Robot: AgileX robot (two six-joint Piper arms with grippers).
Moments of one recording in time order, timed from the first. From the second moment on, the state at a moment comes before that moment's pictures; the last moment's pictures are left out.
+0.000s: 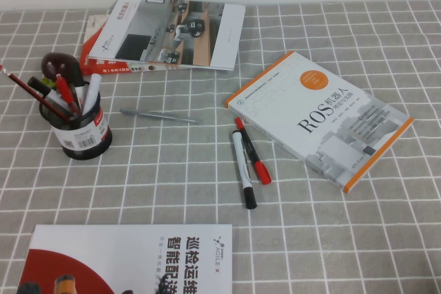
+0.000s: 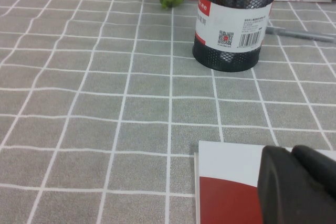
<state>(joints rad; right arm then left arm) -0.04 0.01 0.03 0.14 0.37 0.06 -0.01 -0.01 0.02 -0.09 0.38 0.08</state>
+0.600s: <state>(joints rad) -0.04 0.01 0.03 0.14 0.37 0.06 -0.01 -0.01 0.02 -0.56 0.11 0.02</state>
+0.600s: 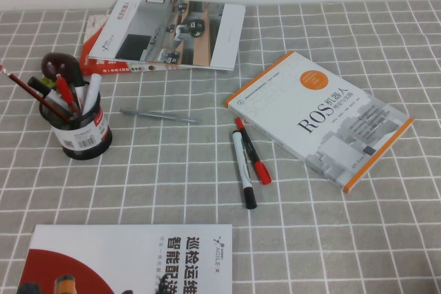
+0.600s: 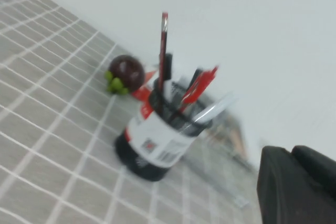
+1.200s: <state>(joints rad) -0.04 0.01 0.03 0.14 0.37 0.06 -0.01 -0.01 0.01 -0.73 0.18 0.01</state>
